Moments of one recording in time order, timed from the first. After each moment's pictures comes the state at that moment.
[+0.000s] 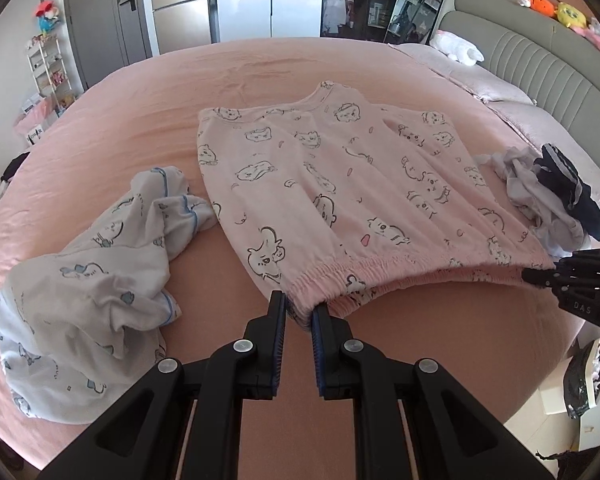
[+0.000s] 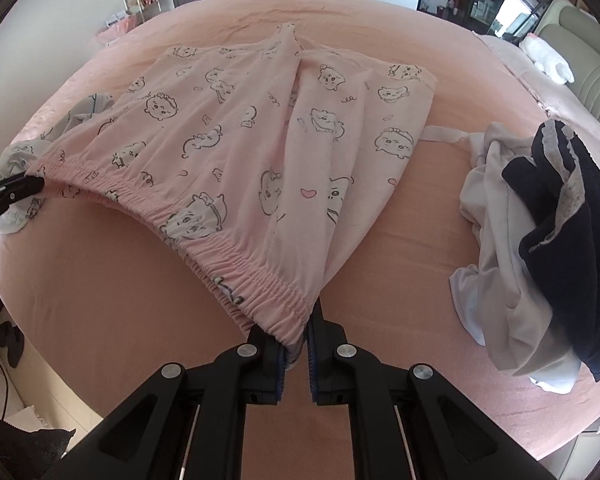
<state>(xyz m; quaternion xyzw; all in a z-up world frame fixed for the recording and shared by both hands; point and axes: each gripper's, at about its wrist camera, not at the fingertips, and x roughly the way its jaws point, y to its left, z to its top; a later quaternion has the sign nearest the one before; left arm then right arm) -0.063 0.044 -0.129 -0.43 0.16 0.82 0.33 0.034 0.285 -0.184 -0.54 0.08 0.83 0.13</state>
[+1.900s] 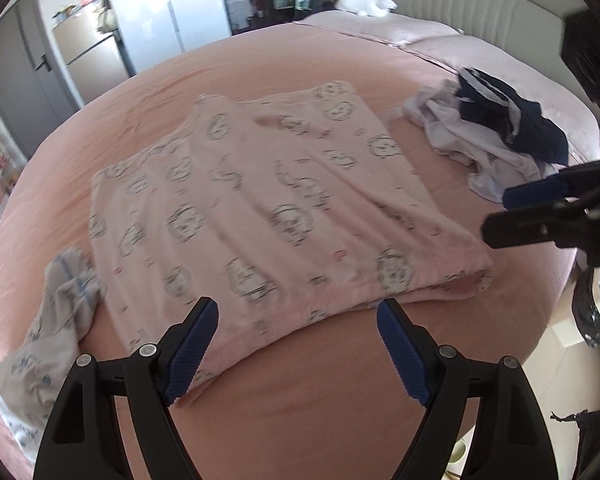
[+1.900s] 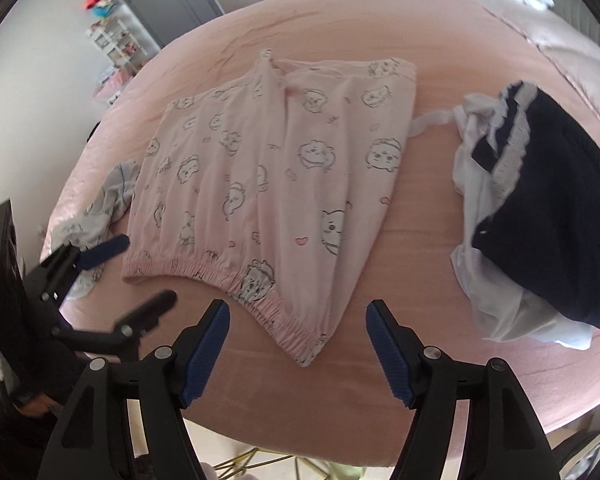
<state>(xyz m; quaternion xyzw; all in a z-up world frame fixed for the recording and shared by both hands) 0.004 0.161 -0.134 -0.39 0.28 0.76 0.44 0.046 0.317 -0.141 -0.51 0.25 0.81 0.11</state>
